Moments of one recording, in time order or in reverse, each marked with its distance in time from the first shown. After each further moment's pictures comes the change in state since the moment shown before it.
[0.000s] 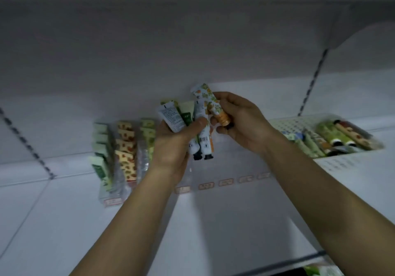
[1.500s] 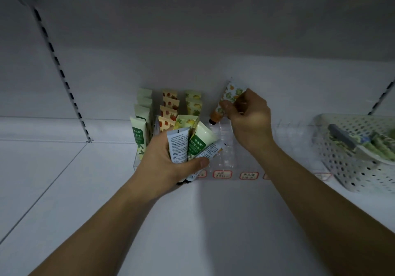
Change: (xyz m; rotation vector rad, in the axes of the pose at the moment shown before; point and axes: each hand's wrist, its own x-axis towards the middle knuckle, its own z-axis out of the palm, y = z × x) left_hand -0.055 -0.011 -0.123 0.575 -0.197 0.256; right_hand 0.036 0.098 0.064 -0.609 0.291 -0.510
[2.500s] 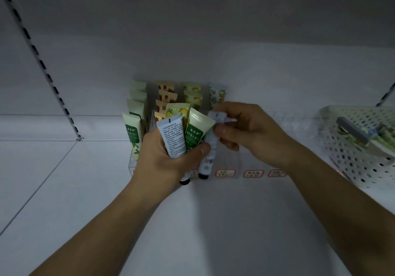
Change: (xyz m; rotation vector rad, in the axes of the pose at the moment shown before) left_hand 0.004 -0.007 0.004 -0.098 0.111 0.043; right_hand -0.026 -0.021 -0.028 0.402 -0.757 0.039
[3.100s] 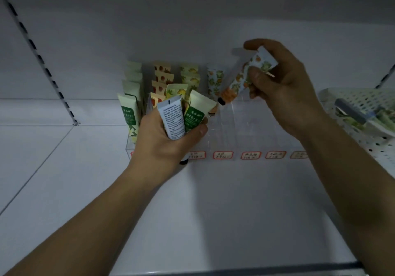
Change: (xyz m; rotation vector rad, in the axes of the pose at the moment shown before) left_hand -0.001 -0.004 0.003 0.125 0.044 0.050; right_hand -0.003 -0.012 -0.034 -0.161 0.447 -0.099
